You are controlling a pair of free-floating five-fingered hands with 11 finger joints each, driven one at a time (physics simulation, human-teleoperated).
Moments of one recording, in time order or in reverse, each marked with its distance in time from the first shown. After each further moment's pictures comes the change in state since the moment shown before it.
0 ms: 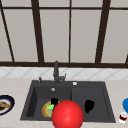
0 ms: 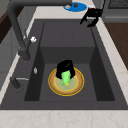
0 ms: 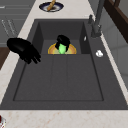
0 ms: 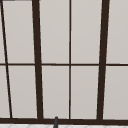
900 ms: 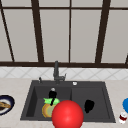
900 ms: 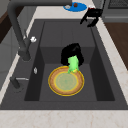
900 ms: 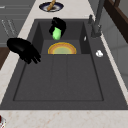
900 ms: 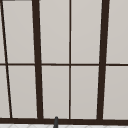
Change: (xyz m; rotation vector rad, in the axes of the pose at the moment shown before) left hand 0.090 0.102 0.026 0.005 0.011 -0.012; right hand 0.000 0.000 0.000 0.000 0.000 0.000
